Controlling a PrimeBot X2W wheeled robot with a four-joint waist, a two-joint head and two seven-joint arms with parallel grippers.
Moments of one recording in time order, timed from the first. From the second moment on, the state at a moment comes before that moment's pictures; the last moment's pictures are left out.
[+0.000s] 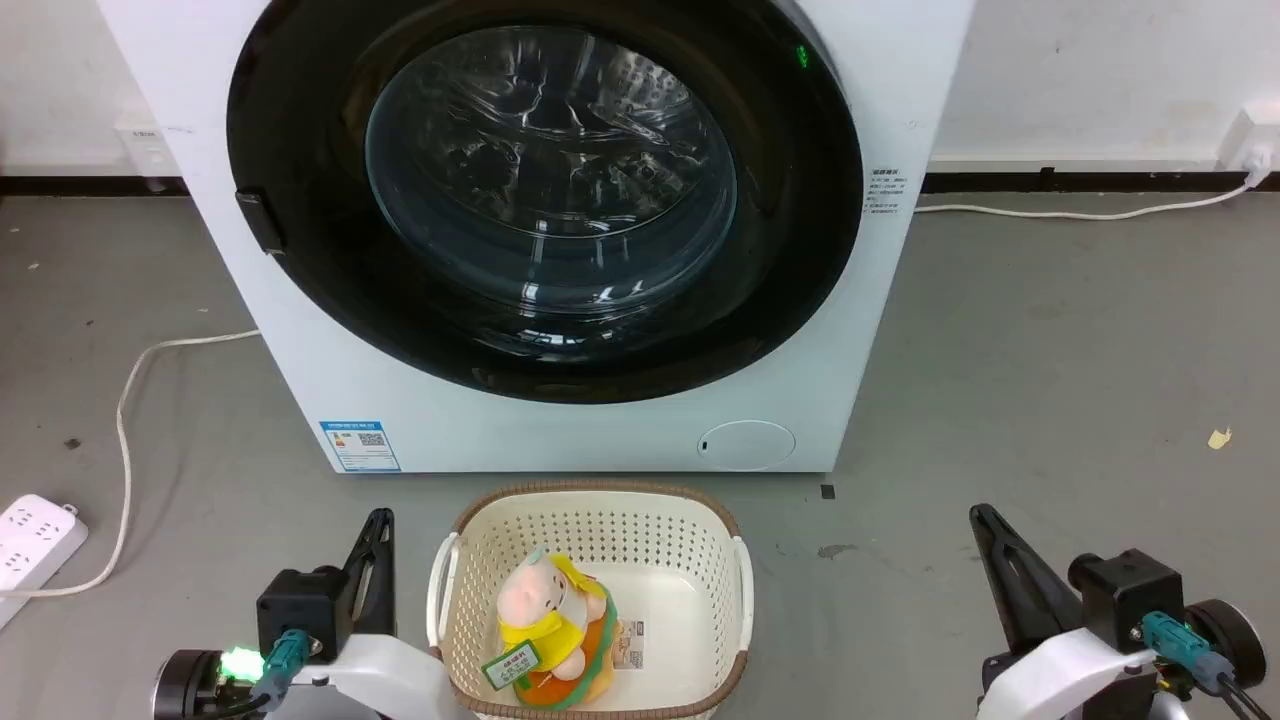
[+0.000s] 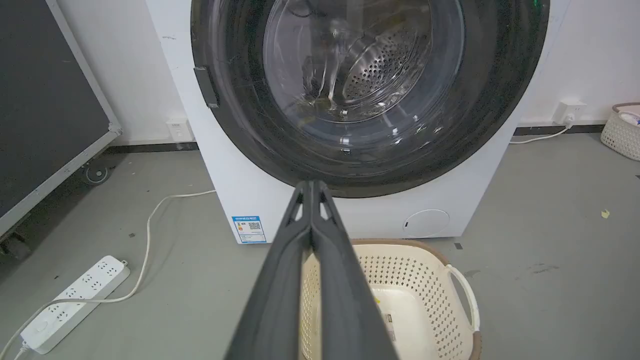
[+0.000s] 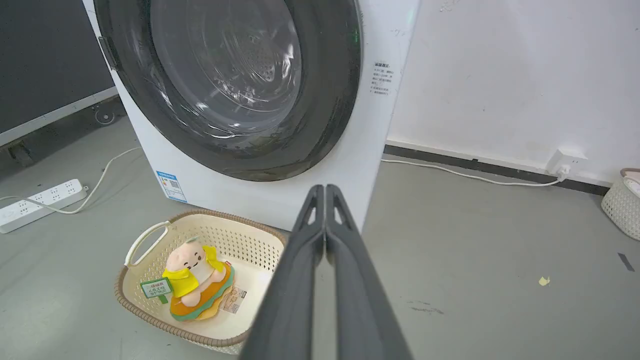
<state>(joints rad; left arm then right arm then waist) 0.02 0.05 0.00 0.00 0.00 0.00 0.00 0.01 -0.06 0.00 0.00 0.01 0.13 0.00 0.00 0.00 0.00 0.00</state>
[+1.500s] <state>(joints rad) 0.02 0.05 0.00 0.00 0.00 0.01 0.00 0.01 -0.06 0.00 0.01 0.01 0.13 0.00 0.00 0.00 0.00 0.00</state>
